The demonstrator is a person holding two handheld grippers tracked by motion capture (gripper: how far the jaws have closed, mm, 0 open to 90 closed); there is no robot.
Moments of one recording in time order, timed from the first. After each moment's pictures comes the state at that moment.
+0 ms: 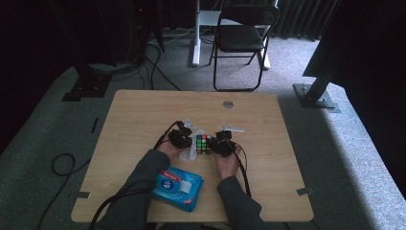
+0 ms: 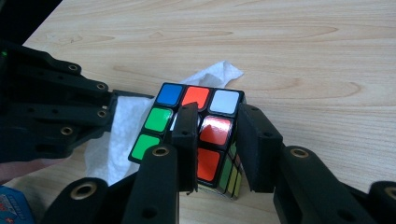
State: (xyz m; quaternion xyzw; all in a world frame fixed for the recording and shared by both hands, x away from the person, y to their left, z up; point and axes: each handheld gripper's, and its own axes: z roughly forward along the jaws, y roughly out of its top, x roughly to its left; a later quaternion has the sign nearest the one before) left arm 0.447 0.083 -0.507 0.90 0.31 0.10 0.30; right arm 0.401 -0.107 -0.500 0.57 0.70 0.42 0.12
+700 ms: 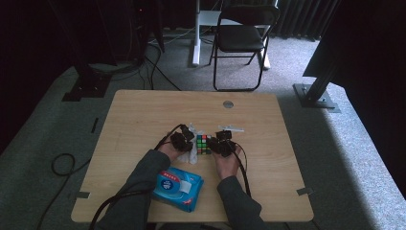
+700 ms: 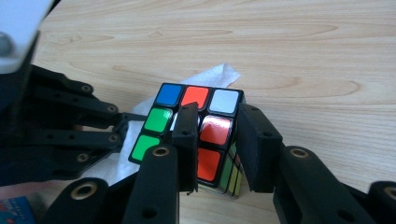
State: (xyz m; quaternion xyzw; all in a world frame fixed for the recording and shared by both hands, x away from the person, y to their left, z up) left arm 0.440 0.074 -0.512 0.92 0.28 0.10 0.26; right arm 0.400 -0.107 -0.499 0.58 0.70 0.41 0.12
